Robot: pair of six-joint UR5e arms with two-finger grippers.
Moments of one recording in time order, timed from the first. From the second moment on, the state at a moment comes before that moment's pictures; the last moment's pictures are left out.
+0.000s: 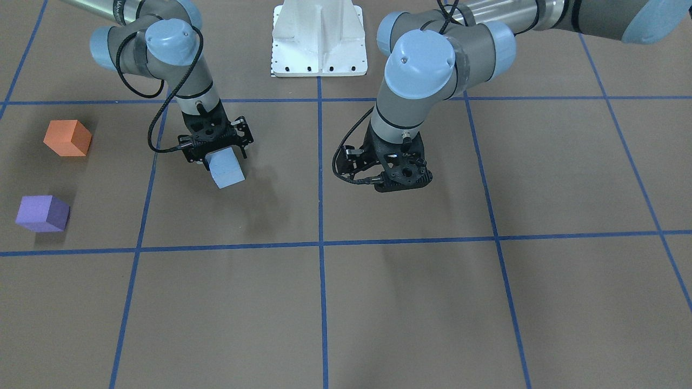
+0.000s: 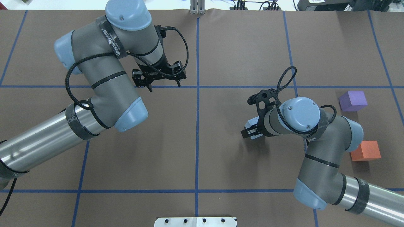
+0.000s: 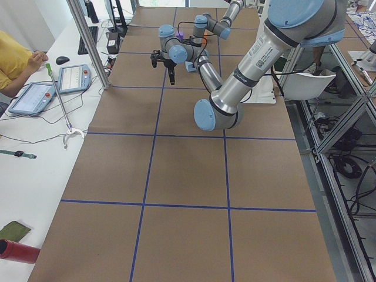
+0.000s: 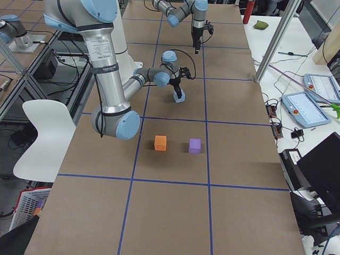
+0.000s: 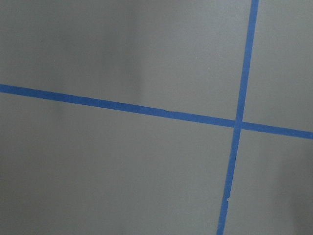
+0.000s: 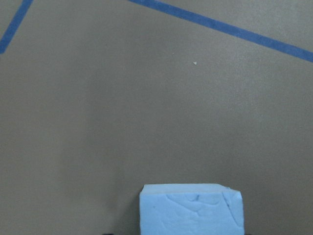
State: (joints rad) left arm -0.73 -2.38 -1.58 -1.50 -2.11 -1.21; right arm 0.49 -1.26 1.83 -1.32 1.74 0.88
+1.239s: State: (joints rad) left arm -0.72 -2.38 -1.58 -1.50 -2.11 -1.22; right arm 0.73 -1.37 1.90 -1.35 1.96 0.85
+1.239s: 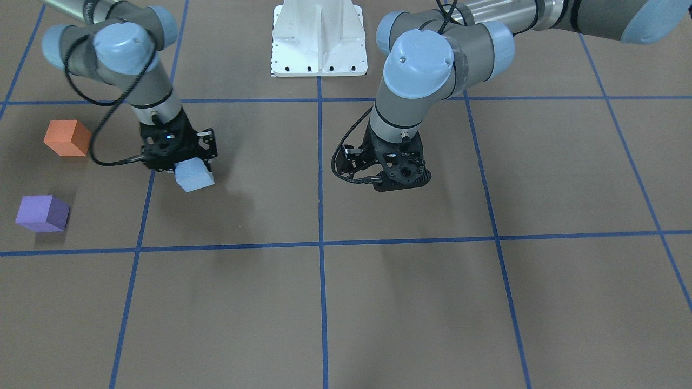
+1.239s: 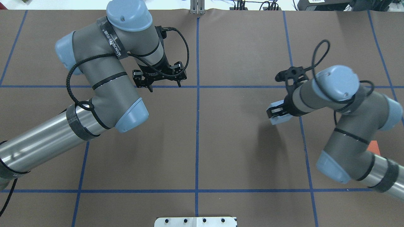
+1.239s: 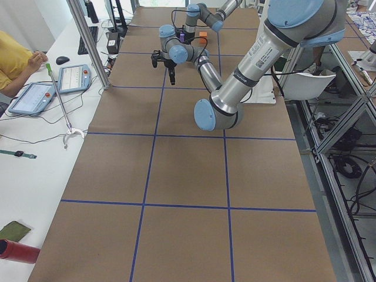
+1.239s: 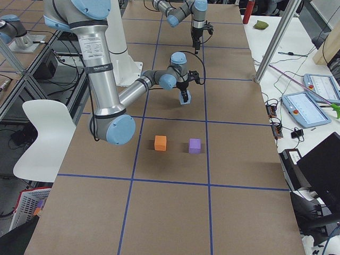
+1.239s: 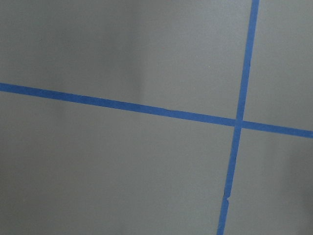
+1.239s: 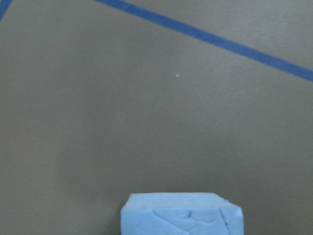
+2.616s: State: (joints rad) left arm -0.72 -2.40 -1.61 -1.50 -2.10 -1.29; right arm 0.99 -1.76 1.73 -0.94 2.10 0.92
